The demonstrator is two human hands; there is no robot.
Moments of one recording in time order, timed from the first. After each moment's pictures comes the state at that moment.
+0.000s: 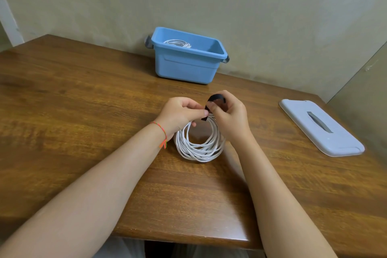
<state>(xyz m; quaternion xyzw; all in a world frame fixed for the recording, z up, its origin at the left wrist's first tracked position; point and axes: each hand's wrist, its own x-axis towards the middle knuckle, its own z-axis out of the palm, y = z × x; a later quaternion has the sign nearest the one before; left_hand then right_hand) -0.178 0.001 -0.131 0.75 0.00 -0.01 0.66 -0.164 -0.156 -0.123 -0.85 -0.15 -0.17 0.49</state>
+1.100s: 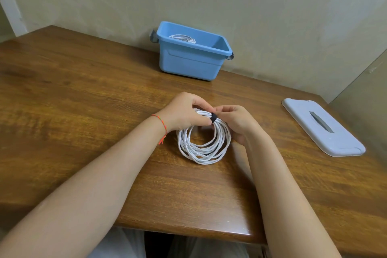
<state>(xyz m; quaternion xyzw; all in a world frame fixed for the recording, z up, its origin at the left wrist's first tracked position) -0.184 0.010 -0.122 0.85 -0.15 0.01 0.51 -0.164 -0.168 -0.113 -0.78 0.05 0.17 0.60</state>
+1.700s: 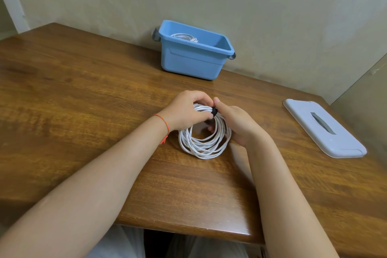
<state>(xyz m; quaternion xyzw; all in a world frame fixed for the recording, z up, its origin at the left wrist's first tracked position) -0.178 0.008 -0.130 0.86 -0.16 0.07 0.48 -0.165 -0.164 -0.119 -0.80 0.00 0.19 0.57</state>
